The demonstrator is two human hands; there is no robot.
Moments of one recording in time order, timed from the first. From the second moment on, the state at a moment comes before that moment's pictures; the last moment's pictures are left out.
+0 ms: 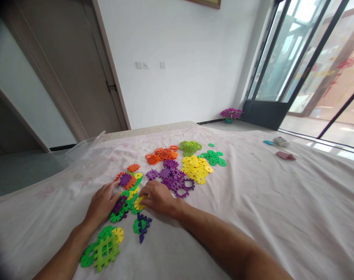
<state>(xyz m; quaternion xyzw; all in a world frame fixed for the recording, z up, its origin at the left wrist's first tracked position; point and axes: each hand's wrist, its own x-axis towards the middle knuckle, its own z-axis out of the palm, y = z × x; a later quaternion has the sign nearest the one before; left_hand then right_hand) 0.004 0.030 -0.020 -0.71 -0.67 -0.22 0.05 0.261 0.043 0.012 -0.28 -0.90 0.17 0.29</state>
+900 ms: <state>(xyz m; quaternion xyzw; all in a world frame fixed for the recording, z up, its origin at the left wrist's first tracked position) 0.002 0.031 -0.022 -0.71 -0.67 -0.23 0.04 0.305 0.081 0.025 -0.37 -0.85 0.08 0.36</state>
